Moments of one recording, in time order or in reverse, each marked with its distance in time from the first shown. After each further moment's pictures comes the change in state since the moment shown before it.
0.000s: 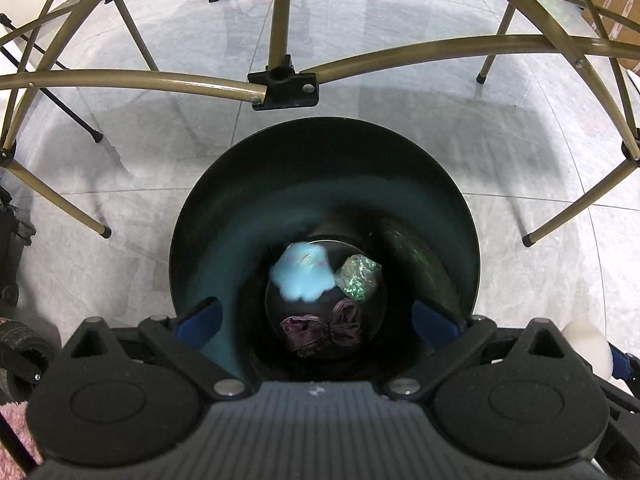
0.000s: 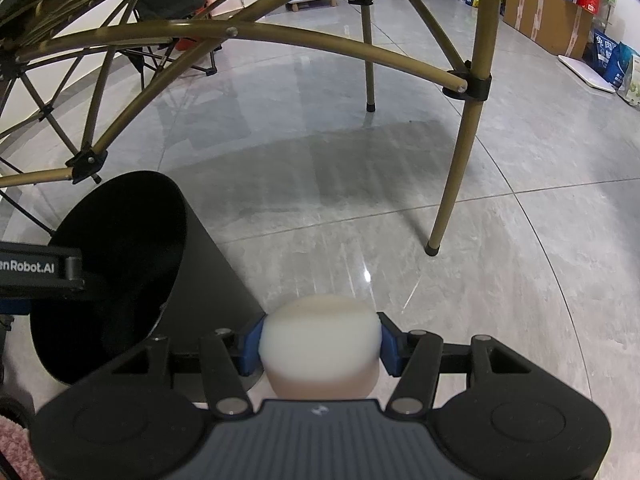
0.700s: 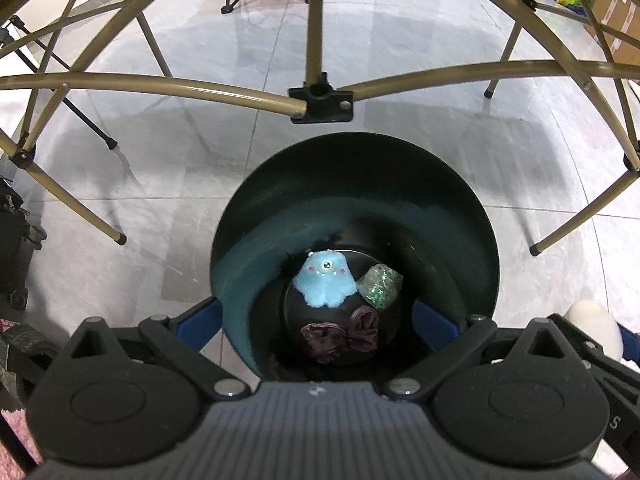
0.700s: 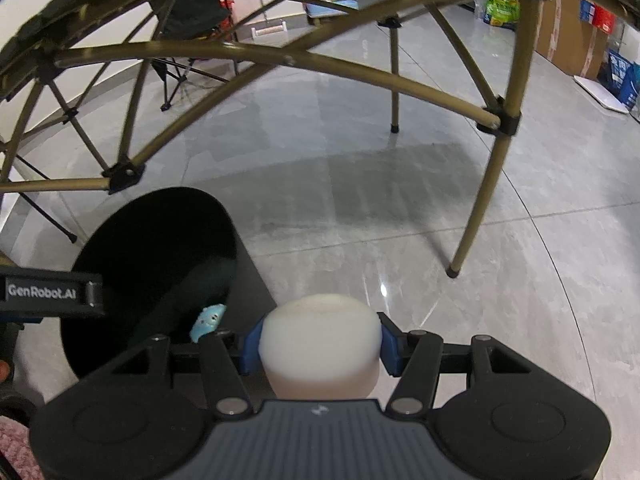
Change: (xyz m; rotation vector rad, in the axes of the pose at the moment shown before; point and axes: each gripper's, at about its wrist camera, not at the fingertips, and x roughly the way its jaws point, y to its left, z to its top) left arm -0.014 0.026 -0.003 -0.014 -0.044 0.008; right arm -0.015 0.030 0.009 -0.045 -0.052 0.039
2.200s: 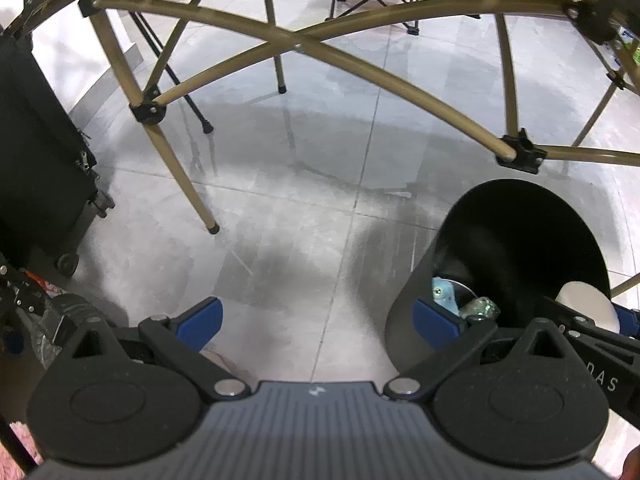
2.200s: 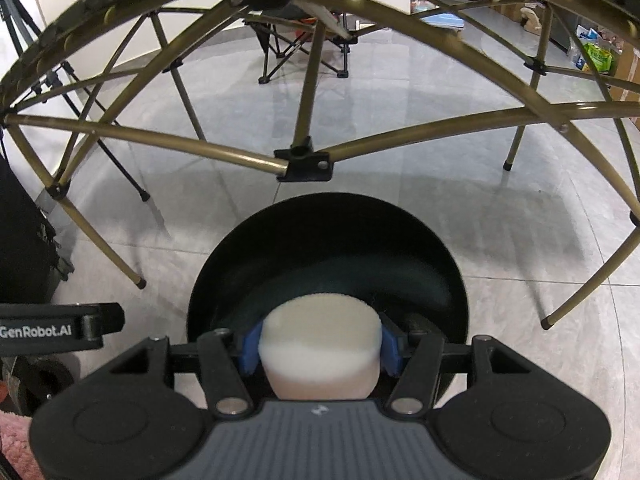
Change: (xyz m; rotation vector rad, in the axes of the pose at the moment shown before) left arm -0.016 0.144 -0.017 -0.186 -0.065 0.099; right arm 0.018 0.149 0.023 -0.219 0.033 0.124
